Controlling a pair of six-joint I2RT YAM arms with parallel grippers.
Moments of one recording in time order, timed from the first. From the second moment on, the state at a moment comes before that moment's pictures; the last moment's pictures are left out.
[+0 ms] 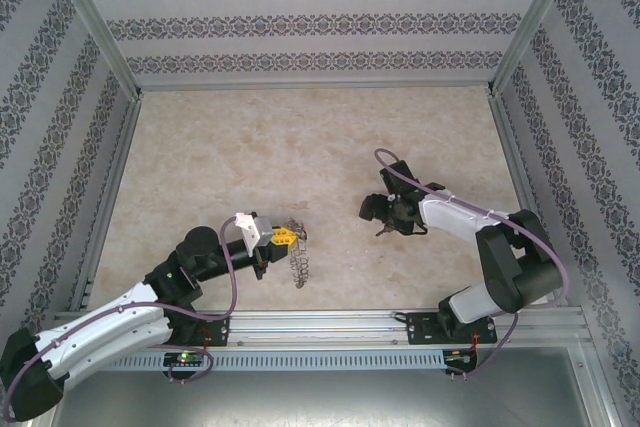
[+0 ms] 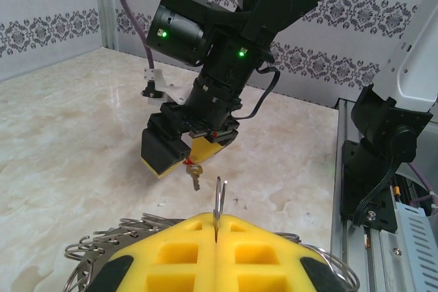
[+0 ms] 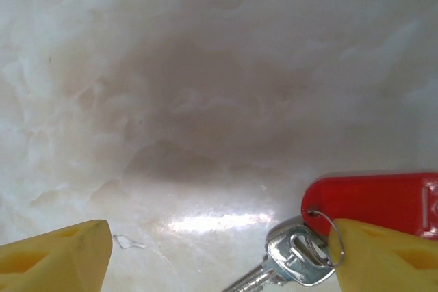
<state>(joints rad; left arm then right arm) -0.82 0.59 0.29 0.19 0.30 -0.07 0.42 1.49 0.74 -0.45 -0.10 0.74</state>
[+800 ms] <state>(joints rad) -0.82 0.58 0.28 0.20 0.32 -0.08 0.37 1.49 0.71 -0.45 -0.10 0.70</state>
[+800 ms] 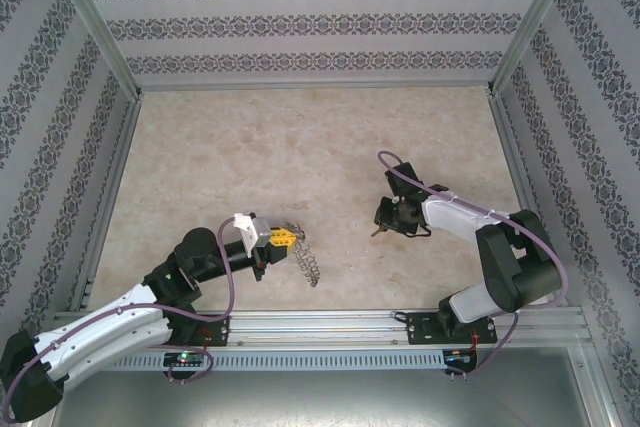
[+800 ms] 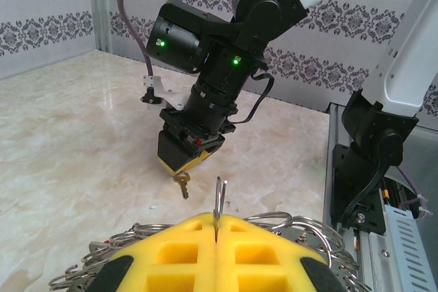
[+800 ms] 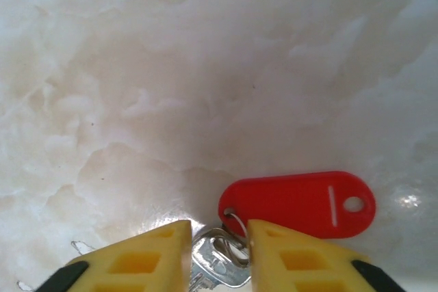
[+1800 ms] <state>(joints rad) -0.82 0.59 0.28 0.22 0.34 -0.09 0.34 1.46 0.70 -0.47 -0.12 0.65</state>
